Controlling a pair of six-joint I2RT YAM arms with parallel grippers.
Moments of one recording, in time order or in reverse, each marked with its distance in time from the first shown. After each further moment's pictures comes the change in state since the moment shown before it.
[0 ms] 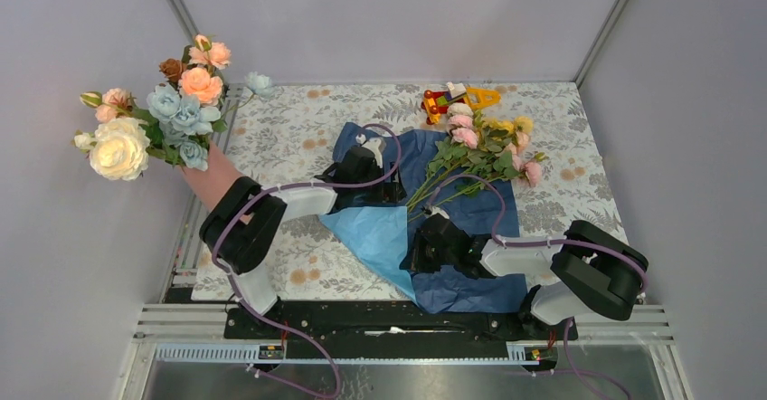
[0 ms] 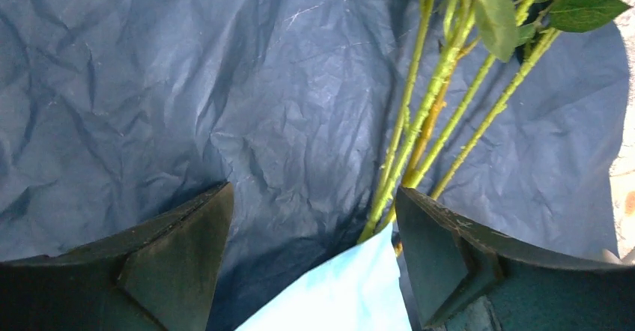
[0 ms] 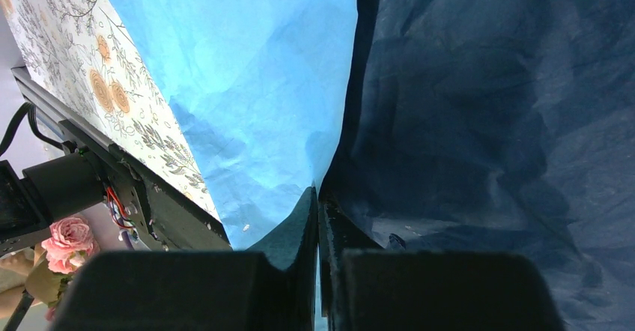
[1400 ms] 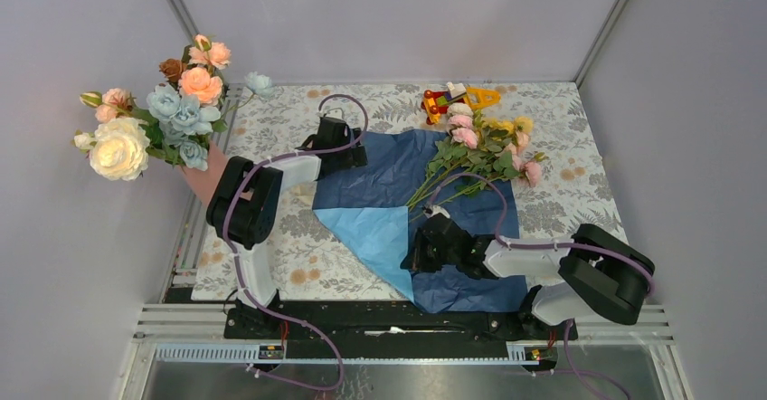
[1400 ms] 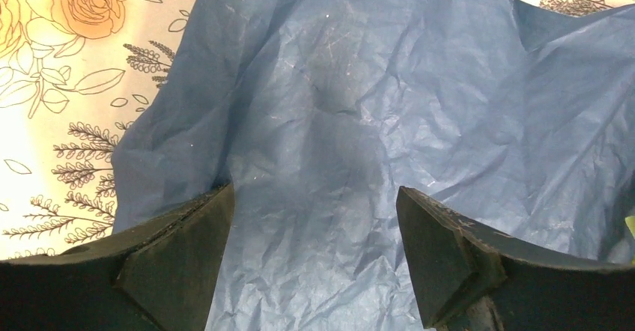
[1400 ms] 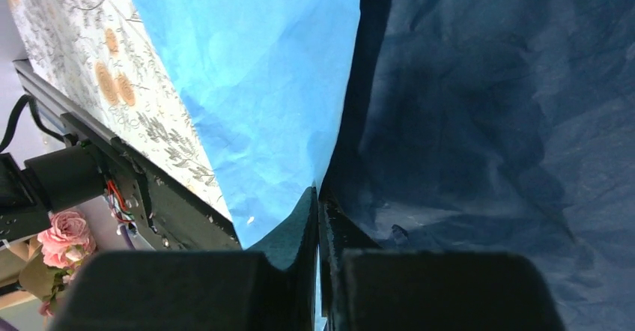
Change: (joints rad) left arm 0.257 0.180 0.229 -0.115 -0.237 0.065; right arm 0.000 -0.027 -0.004 -0.015 0.002 -0.015
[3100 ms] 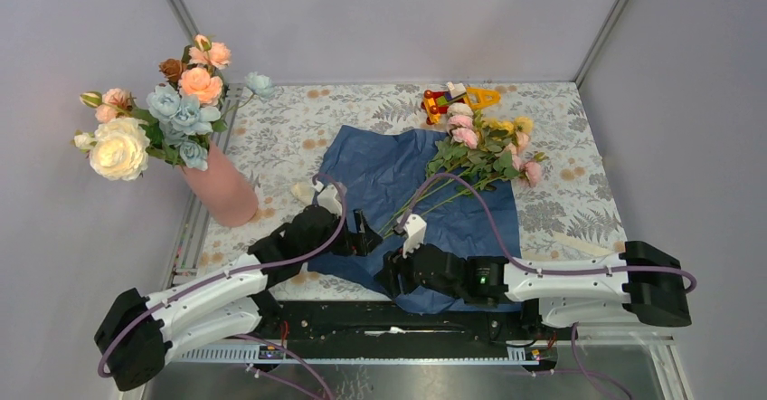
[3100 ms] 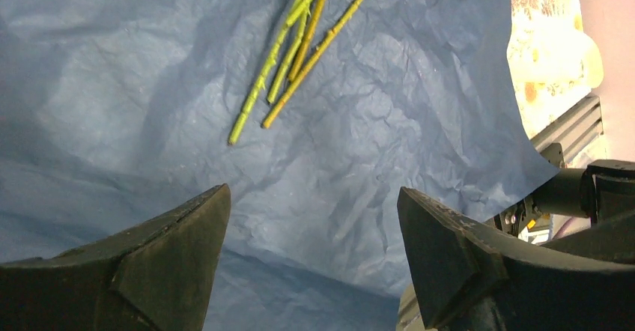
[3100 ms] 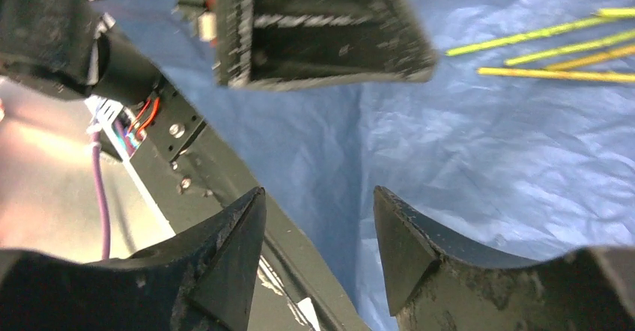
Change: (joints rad) left arm -0.442 -1.039 -0.719 -0.111 0.095 -0.251; right arm 0.416 -0.237 0.142 -0.098 0.356 -0.426
